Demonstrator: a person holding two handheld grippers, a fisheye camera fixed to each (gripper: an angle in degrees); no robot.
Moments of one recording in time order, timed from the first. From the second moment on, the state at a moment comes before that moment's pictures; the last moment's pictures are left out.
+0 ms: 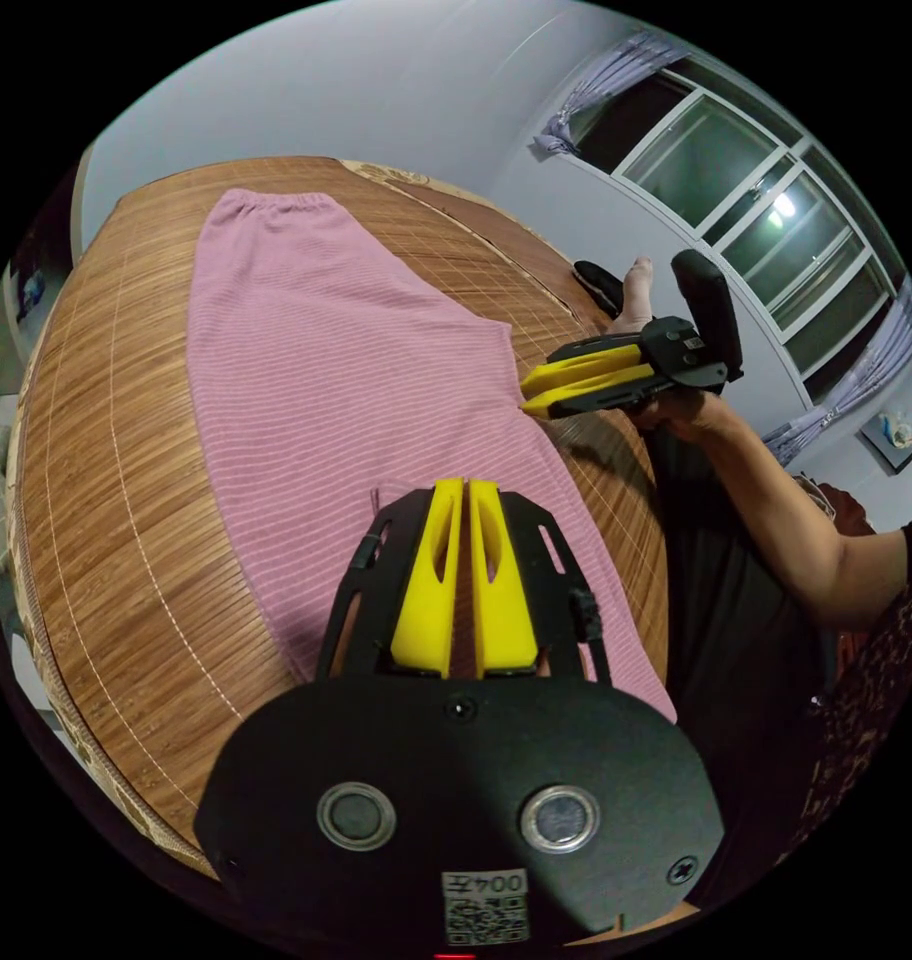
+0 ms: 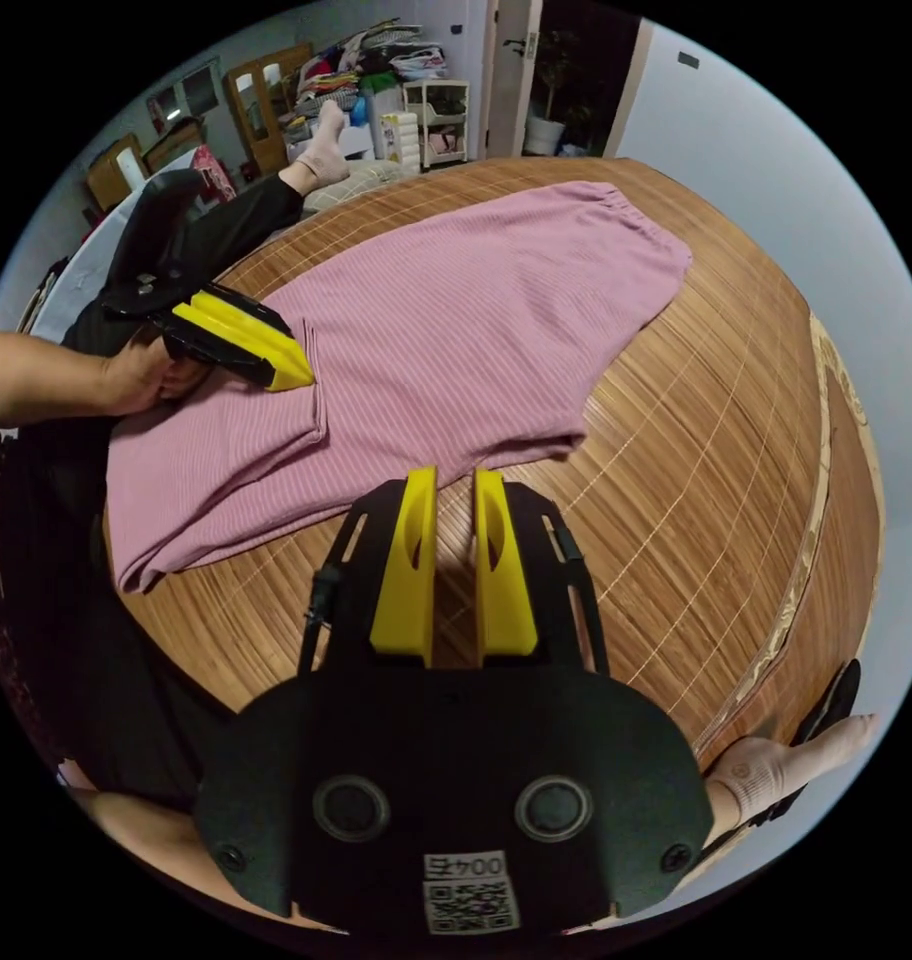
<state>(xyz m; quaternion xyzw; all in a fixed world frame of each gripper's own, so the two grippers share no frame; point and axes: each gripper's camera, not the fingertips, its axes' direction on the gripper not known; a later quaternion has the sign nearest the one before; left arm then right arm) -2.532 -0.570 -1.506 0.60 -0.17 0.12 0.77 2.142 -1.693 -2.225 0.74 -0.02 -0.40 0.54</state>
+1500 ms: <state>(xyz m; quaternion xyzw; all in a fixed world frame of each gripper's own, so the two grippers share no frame) -2.521 -0.529 -1.484 0.60 -0.17 0.12 0.77 2.140 -1.680 -2.164 0.80 -0.05 -0.39 0.45</state>
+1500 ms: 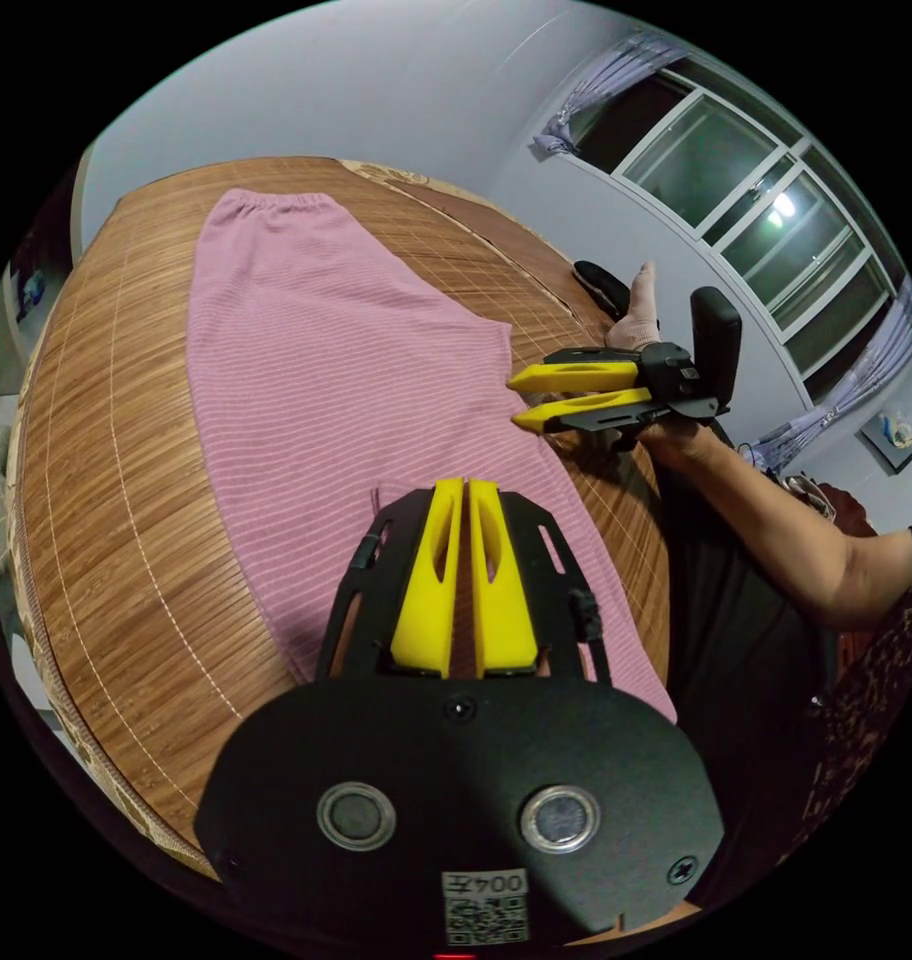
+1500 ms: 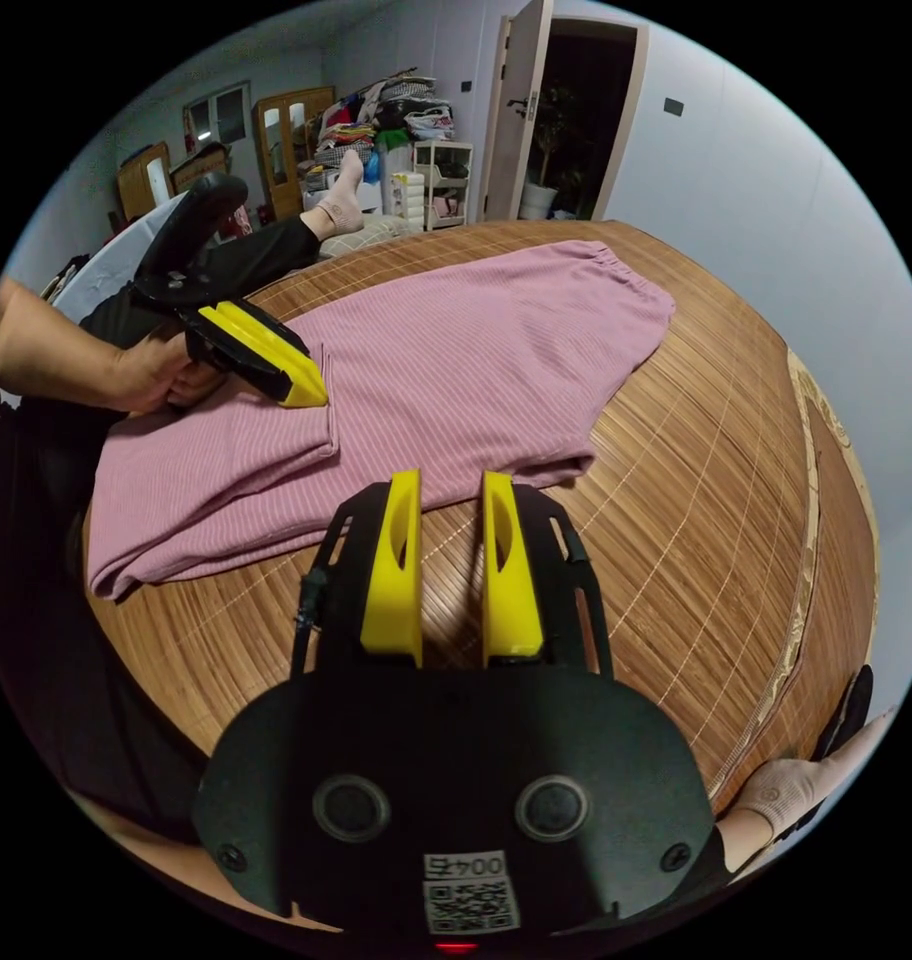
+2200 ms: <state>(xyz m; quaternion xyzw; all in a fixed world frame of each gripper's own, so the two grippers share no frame) -2.504 -0.427 -1.425 0.59 -0.18 0.12 0.78 2.140 -1.677 -2.149 0.81 -0.03 -0.37 0.45</state>
